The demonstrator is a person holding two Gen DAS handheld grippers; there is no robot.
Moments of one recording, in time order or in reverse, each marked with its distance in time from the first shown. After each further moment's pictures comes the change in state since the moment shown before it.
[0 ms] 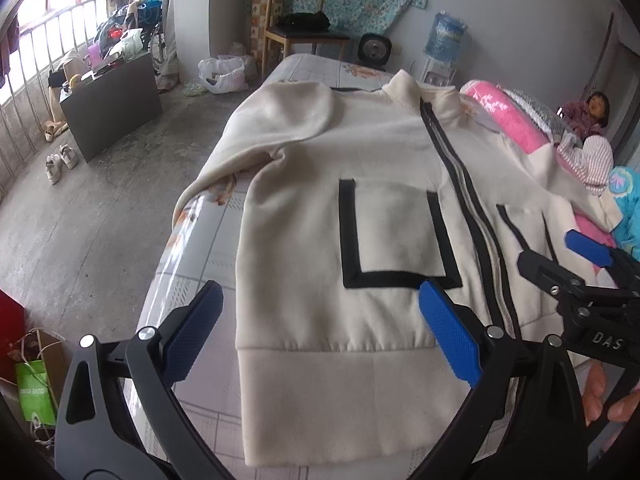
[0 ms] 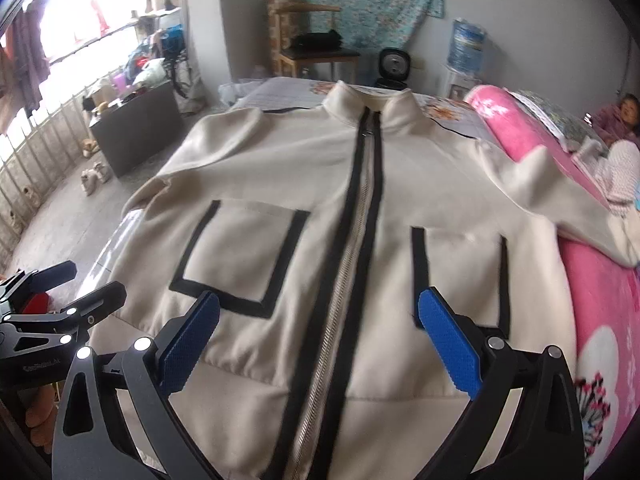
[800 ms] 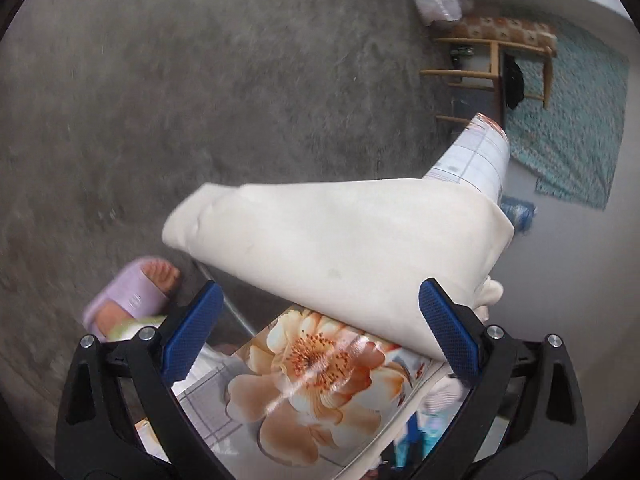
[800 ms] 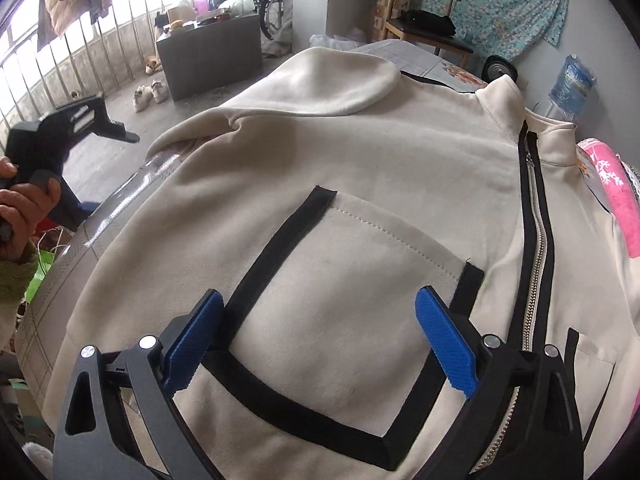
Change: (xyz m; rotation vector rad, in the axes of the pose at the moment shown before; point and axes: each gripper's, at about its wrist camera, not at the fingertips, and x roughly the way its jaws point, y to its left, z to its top) left arm 0.191 0.301 -0.012 -1.218 0.372 -0.415; right arm 0.114 0.086 0.016 -0.268 0.137 0.118
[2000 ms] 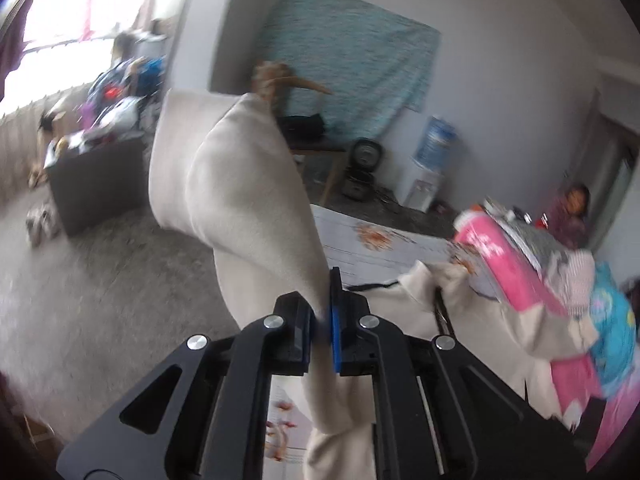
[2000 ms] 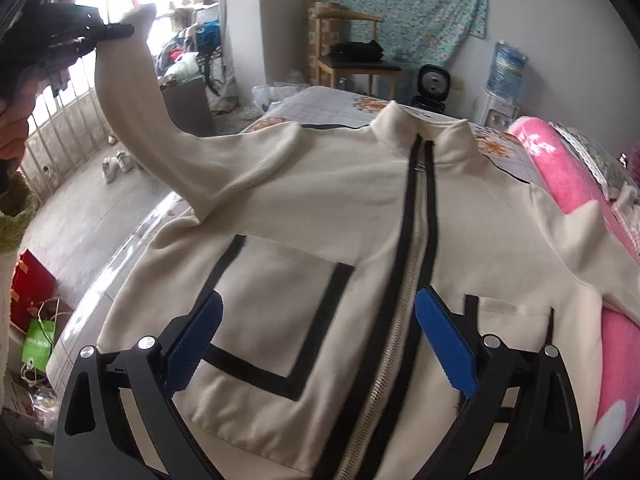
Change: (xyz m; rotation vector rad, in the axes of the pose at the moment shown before) left arm -0.060 -0.315 -0.237 1.341 -0.555 0.152; right arm -0.099 -0.079 -0.028 0.247 -0.163 -0.112
